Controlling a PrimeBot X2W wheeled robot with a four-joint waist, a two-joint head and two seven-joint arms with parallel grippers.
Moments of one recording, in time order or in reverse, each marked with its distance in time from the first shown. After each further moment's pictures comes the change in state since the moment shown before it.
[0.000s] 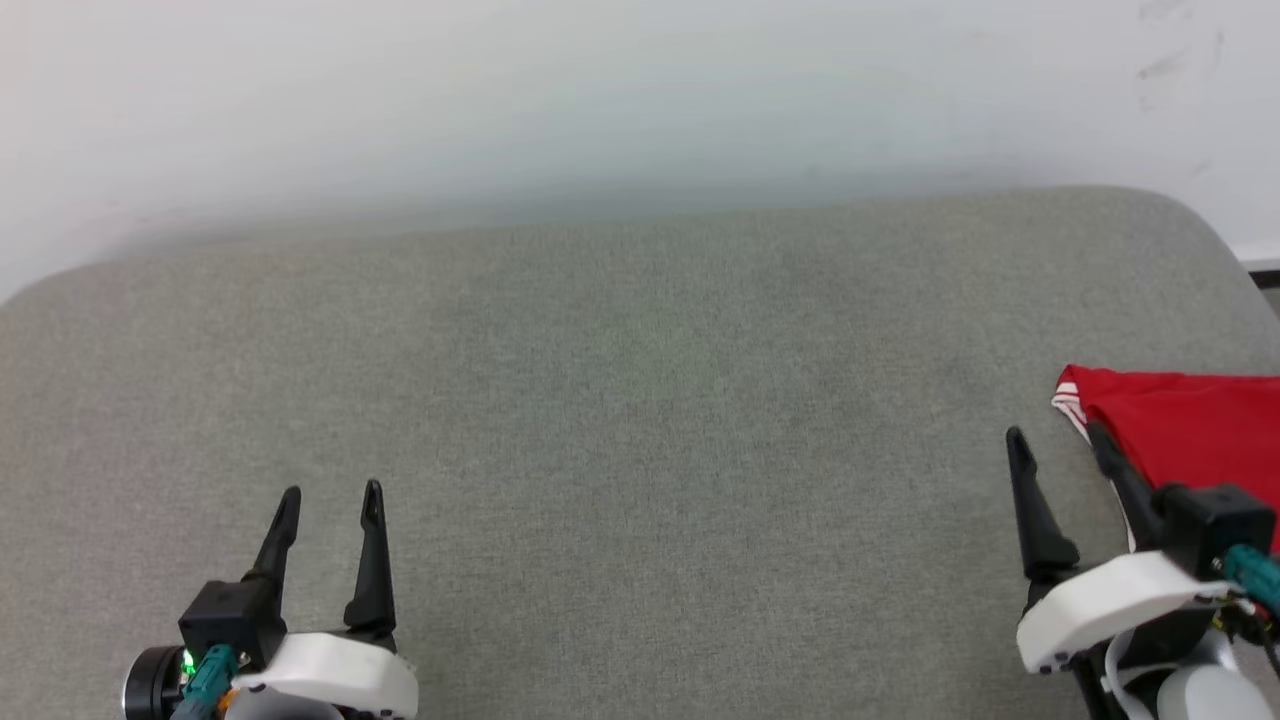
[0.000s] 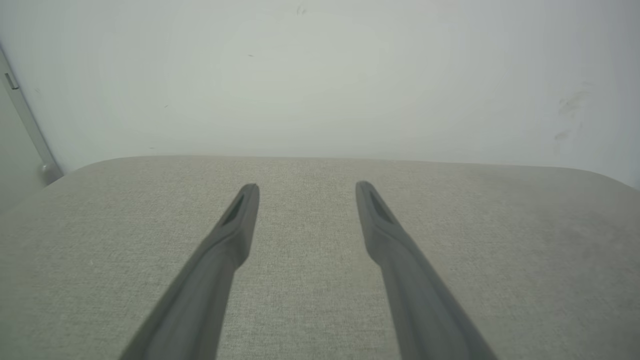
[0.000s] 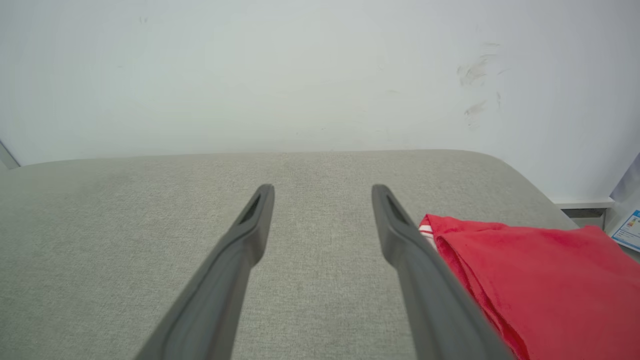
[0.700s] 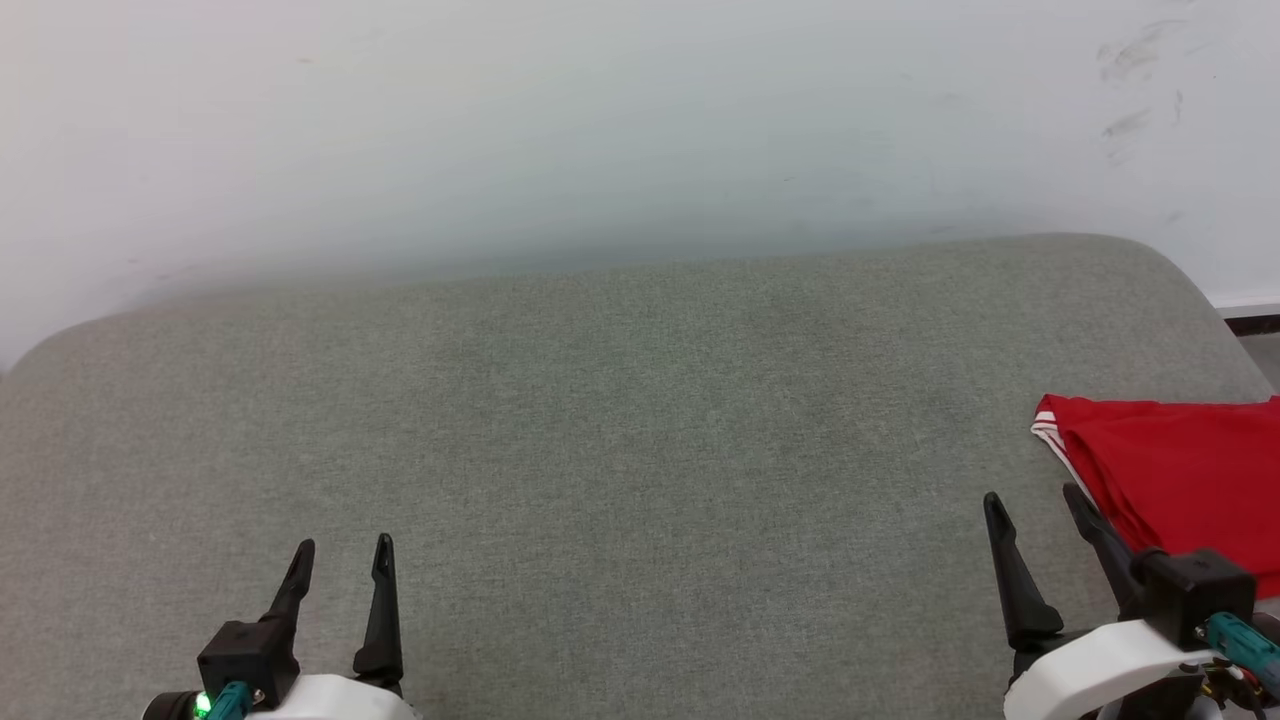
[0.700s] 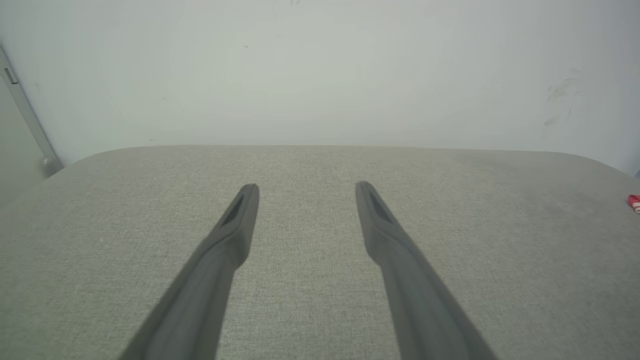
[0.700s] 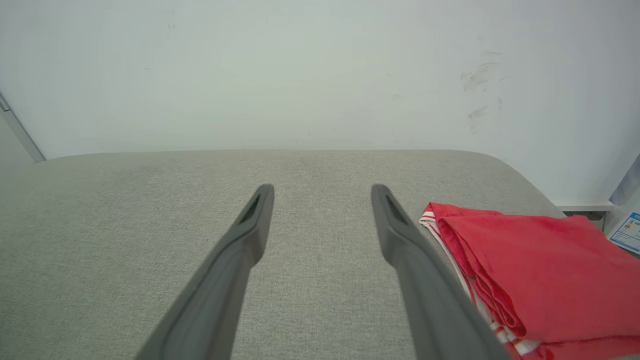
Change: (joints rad) left arm 0.061 -0.012 0.009 0.057 0.024 -0.024 0.000; right arm 0.164 0.023 0.035 -0.143 -0.028 0.000 0.042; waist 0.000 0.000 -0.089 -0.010
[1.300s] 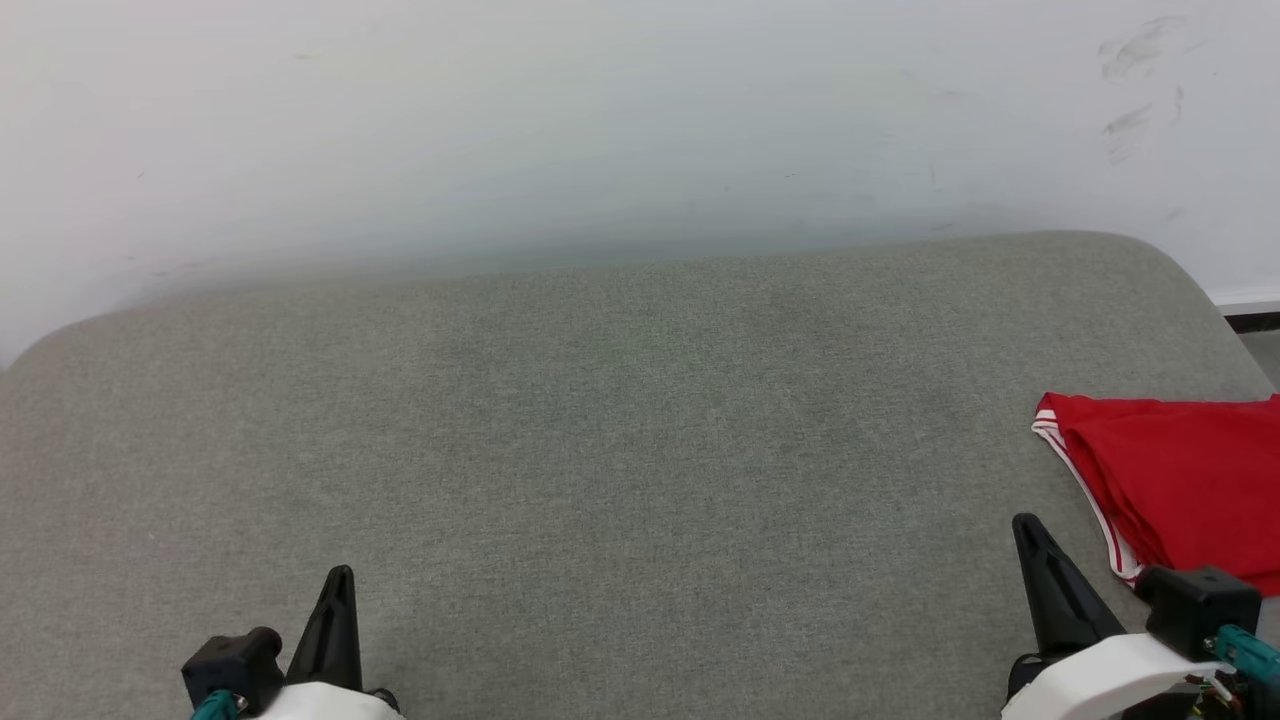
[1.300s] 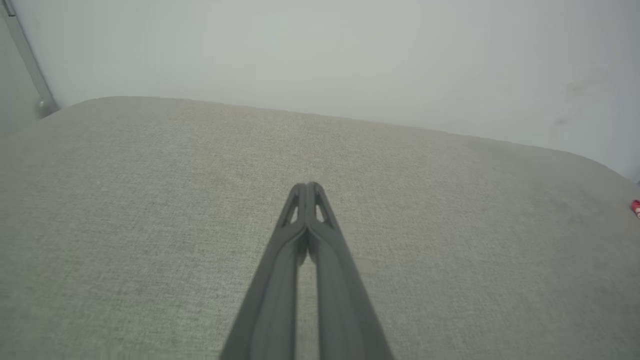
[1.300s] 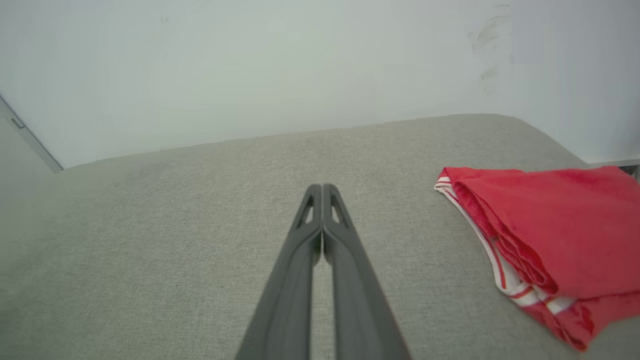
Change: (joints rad) left arm 0.008 -0.018 0.024 0.048 -0.068 -0.018 0.037; right arm 0.012 0.000 0.002 0.052 0.096 0.000 -0.001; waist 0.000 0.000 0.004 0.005
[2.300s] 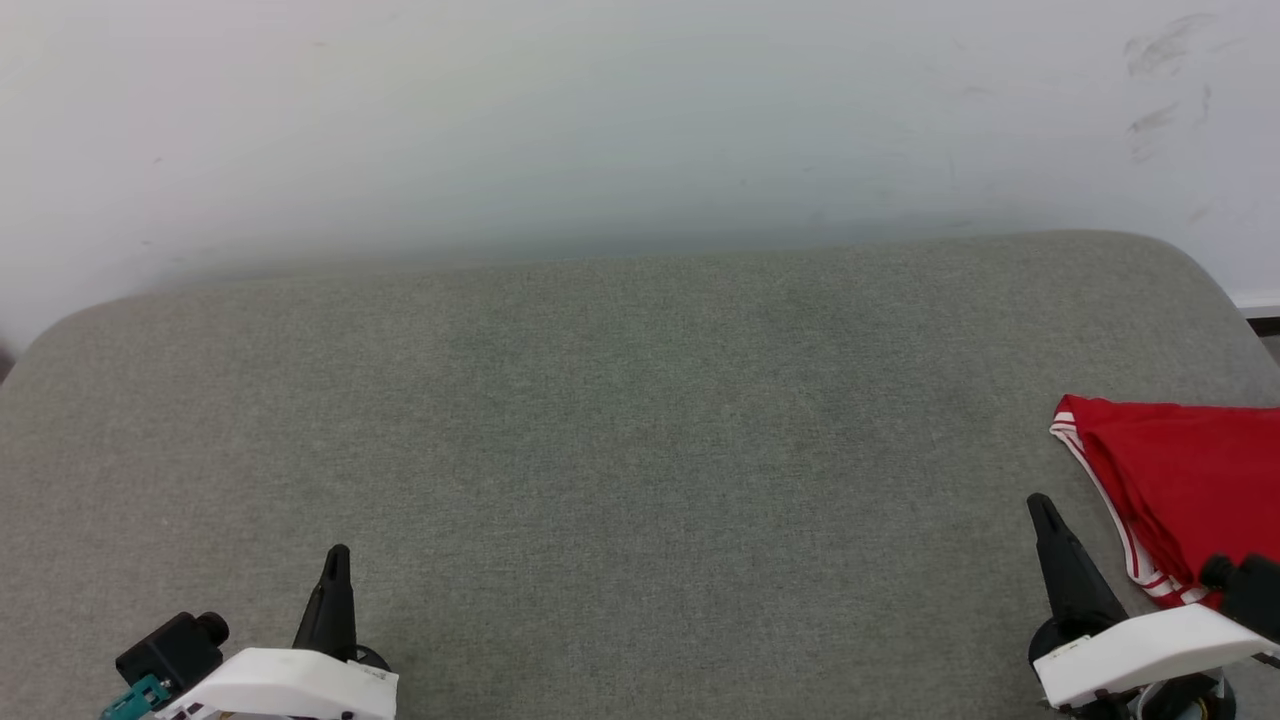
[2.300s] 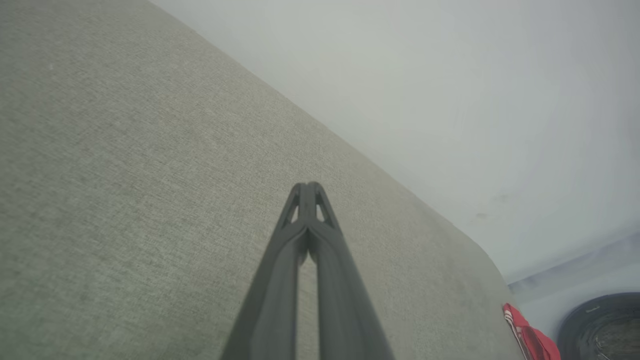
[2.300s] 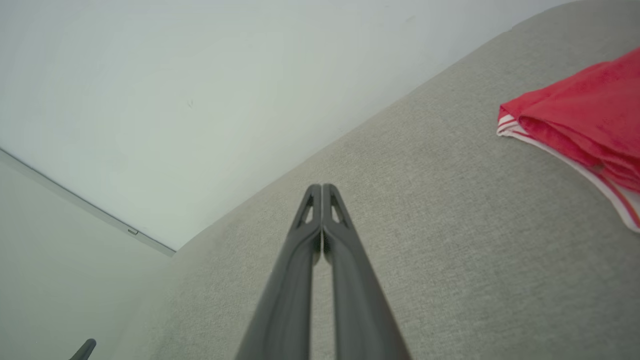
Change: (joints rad) left arm -0.045 -0.021 0.033 -0.009 -0.489 -0.031 0.118; right arm -0.063 0.000 -0.032 0.088 0.521 0.000 0.034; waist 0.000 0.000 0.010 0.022
